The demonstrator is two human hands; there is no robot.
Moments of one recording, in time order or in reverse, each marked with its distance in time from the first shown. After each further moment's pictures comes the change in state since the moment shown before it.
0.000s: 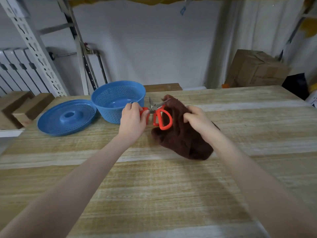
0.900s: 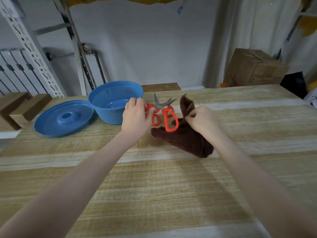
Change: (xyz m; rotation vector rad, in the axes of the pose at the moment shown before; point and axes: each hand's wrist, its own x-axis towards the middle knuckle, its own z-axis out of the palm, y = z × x) left_hand 0.003 0.027 -0.001 0.073 -0.021 0.044; right_hand 0.017 0.018 -0.016 -0.731 0.181 -0.051
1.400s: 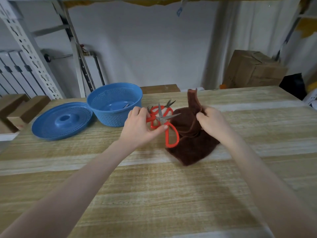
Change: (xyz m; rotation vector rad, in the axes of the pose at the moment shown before) left_hand -0.014 -0.004 -0.002 -0.004 -0.210 0.055; right_hand -0.018 0.008 -0.030 0.269 -0.015 -0.054
